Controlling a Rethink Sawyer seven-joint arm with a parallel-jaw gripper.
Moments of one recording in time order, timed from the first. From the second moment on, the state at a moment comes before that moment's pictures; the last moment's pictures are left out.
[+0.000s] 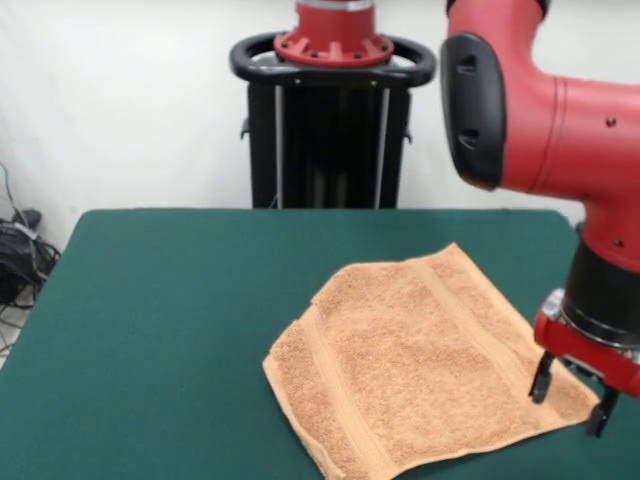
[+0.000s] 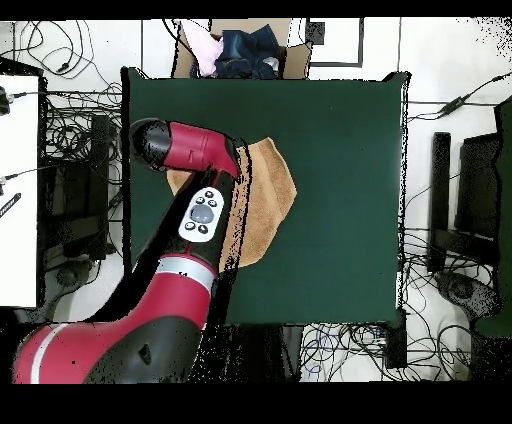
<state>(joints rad) 0.23 -0.18 -0.35 1.11 0.47 0.69 2.29</state>
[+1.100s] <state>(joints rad) 0.08 -0.31 -0.27 1.37 0.33 0.54 2.29</state>
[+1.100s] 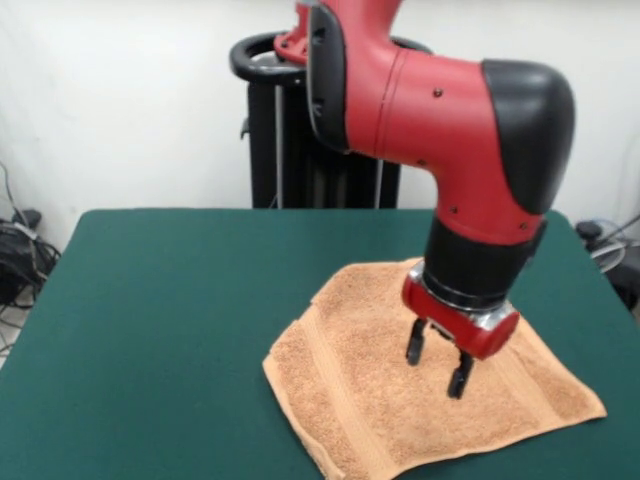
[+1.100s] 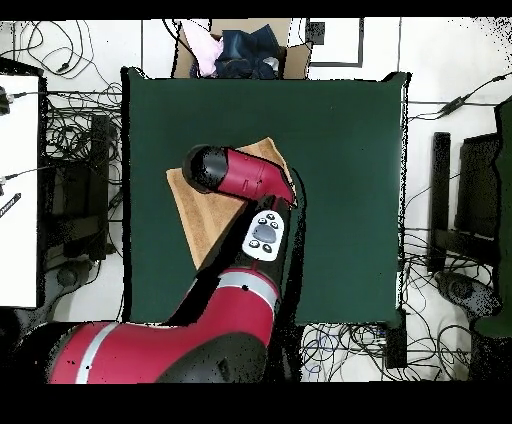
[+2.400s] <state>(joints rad) 0.02 -0.32 -0.16 1.49 0.15 0.41 2.29</state>
